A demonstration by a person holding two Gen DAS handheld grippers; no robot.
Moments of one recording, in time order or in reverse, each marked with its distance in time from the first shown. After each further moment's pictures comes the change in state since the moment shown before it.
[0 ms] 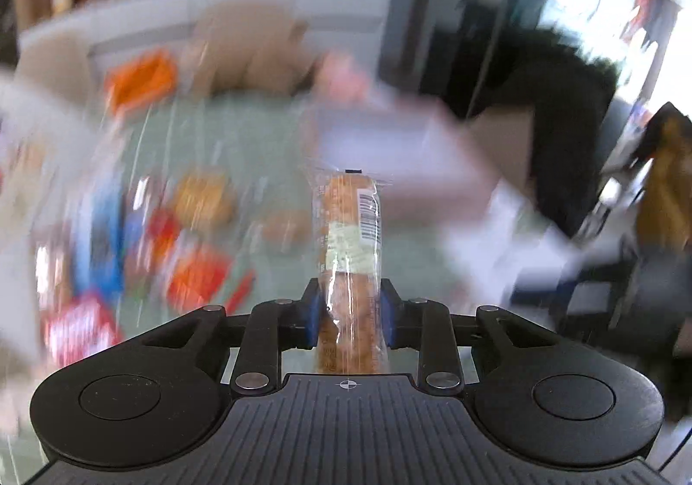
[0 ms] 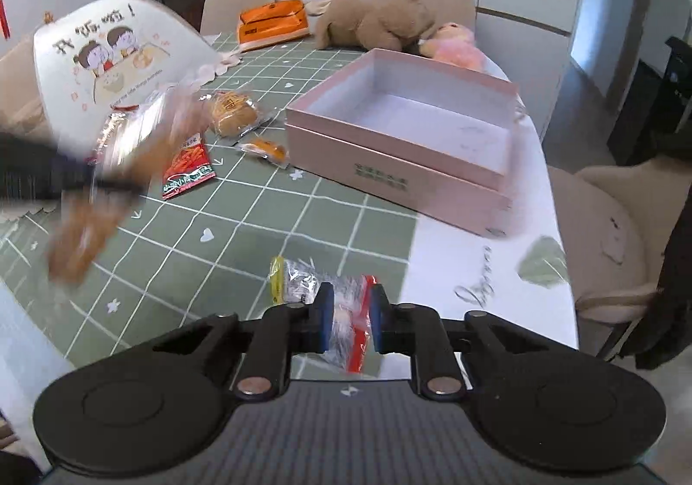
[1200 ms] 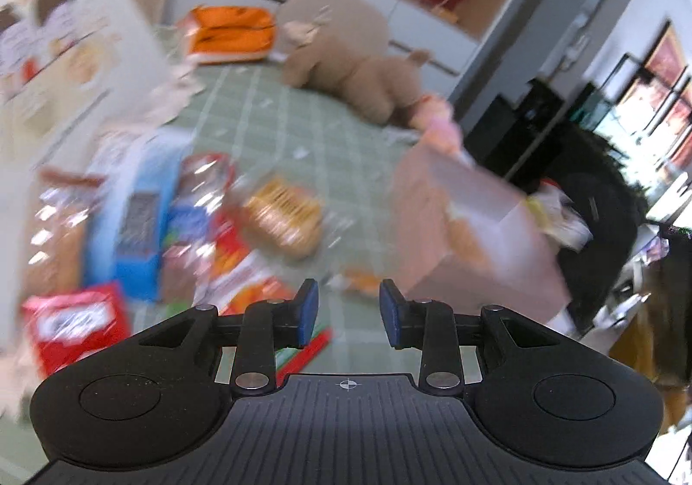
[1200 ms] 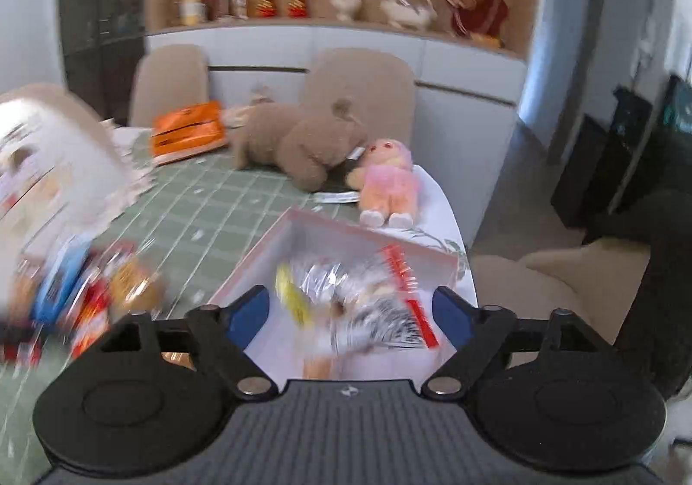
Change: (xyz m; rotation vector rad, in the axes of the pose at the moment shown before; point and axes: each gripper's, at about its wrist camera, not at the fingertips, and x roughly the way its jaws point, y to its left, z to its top) left arm 0.051 0.129 -0.010 -0.395 0.000 0.004; right arm 0.045 -0.025 0.159 0.053 -0.147 -0.200
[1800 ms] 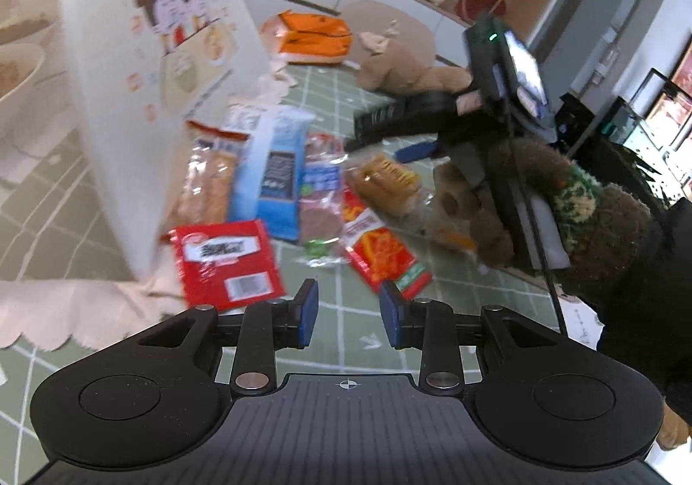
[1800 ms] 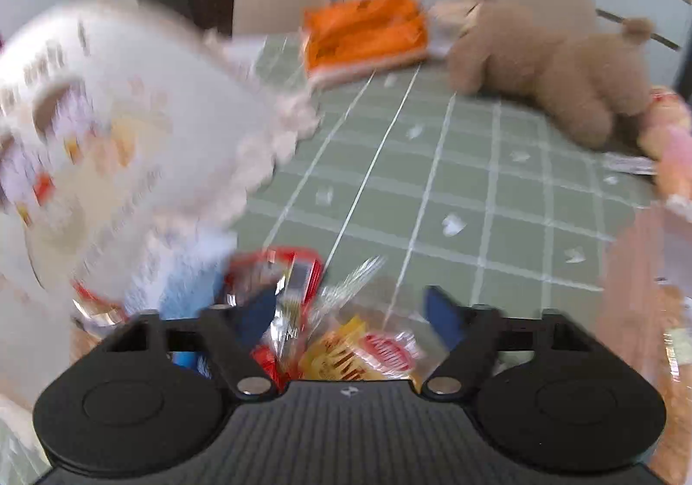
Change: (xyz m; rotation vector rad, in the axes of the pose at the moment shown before) left arm -0.062 0.062 -0.046 -0.040 -0.046 0.076; right arm 0.164 0.219 0.024 -0.094 0.269 0.311
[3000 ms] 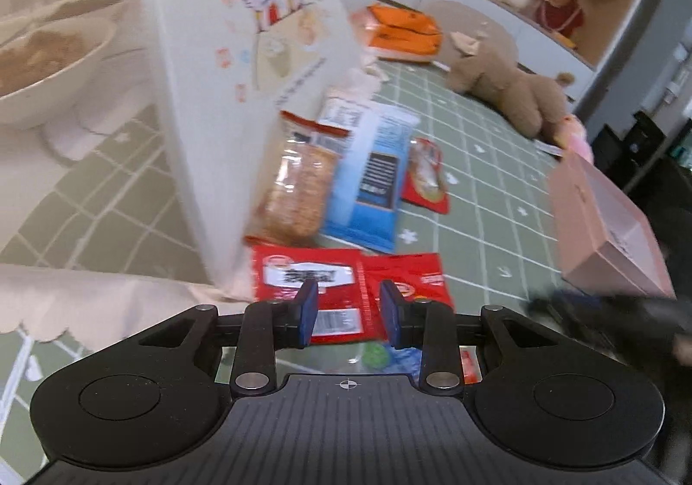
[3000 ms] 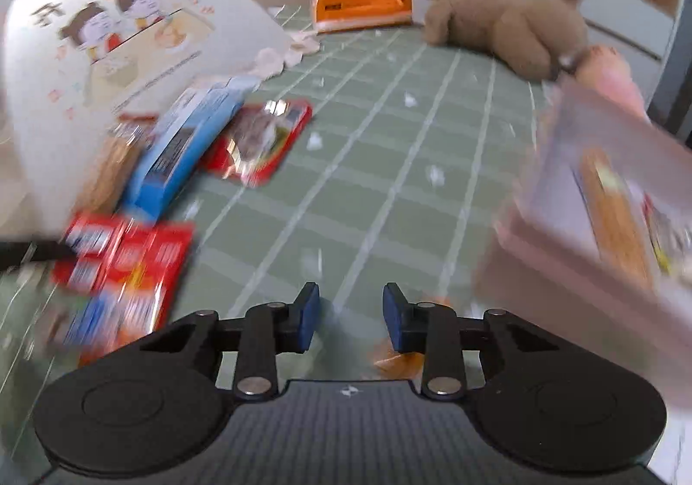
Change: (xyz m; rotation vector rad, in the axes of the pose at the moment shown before) left arm 0.020 0.027 0.006 -0.089 0.009 0.197; right arm -0.079 -0.023 -0.142 -0.070 -0.047 -0.022
